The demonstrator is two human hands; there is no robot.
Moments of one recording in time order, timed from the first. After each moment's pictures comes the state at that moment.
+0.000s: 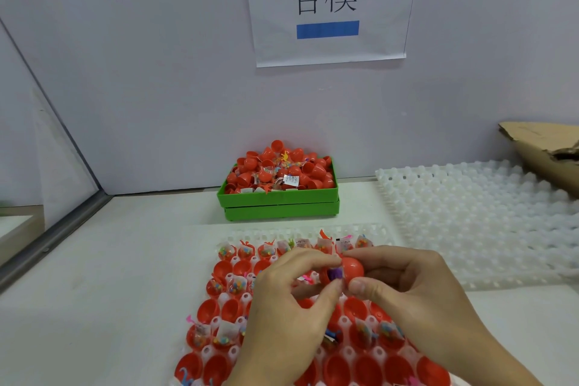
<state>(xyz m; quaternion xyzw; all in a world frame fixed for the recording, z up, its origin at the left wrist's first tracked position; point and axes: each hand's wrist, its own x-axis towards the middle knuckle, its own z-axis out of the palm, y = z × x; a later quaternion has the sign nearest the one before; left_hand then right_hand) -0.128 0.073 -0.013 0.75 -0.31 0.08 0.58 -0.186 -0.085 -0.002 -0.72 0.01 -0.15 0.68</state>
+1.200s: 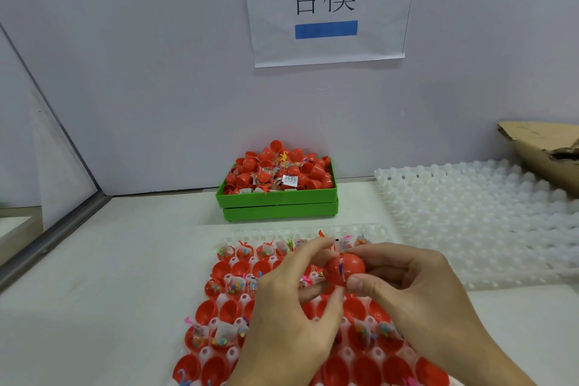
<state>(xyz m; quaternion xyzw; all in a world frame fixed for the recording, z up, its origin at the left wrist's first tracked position) -0.132 0.072 -0.016 0.74 -0.33 0.09 0.57 -0.185 -0.083 -0.002 -0.73 0.02 -0.18 0.65</state>
